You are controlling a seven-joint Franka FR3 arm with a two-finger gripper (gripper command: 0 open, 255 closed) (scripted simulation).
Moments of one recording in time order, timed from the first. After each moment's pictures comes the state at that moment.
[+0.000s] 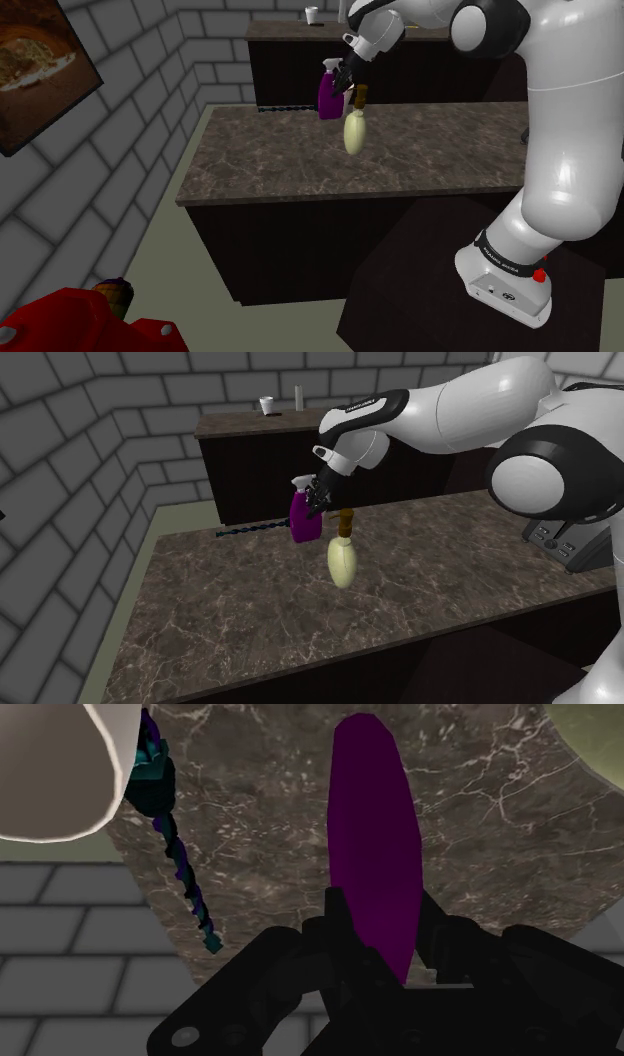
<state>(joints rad) -0.09 0.55 -0.38 -1.57 0.86 2.10 -1.70</state>
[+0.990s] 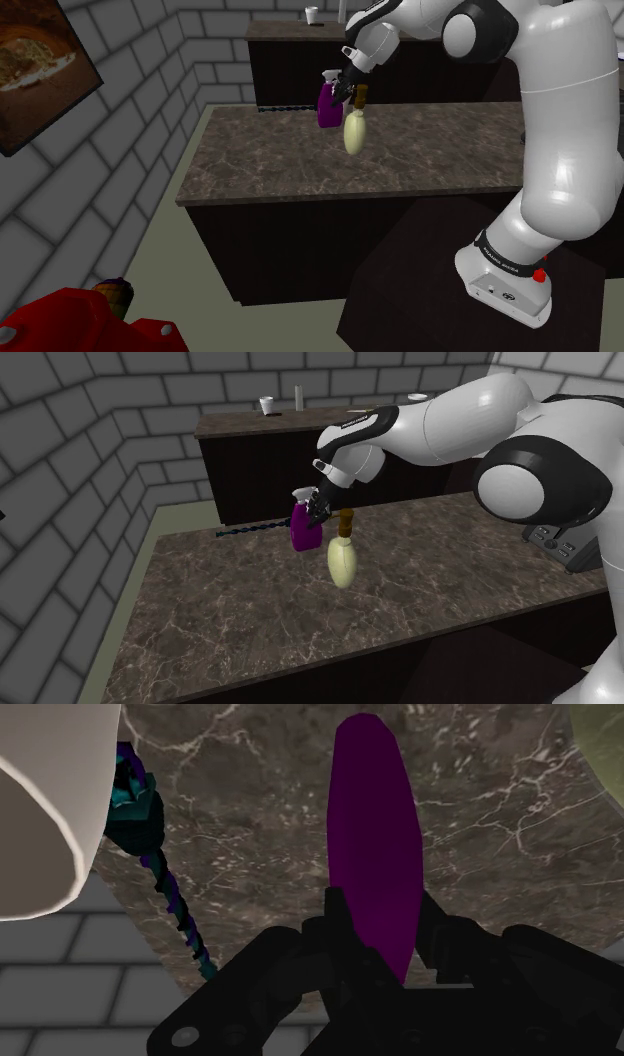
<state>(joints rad) -0.10 0.60 -0.36 -1.59 0.90 2.15 -1.75</state>
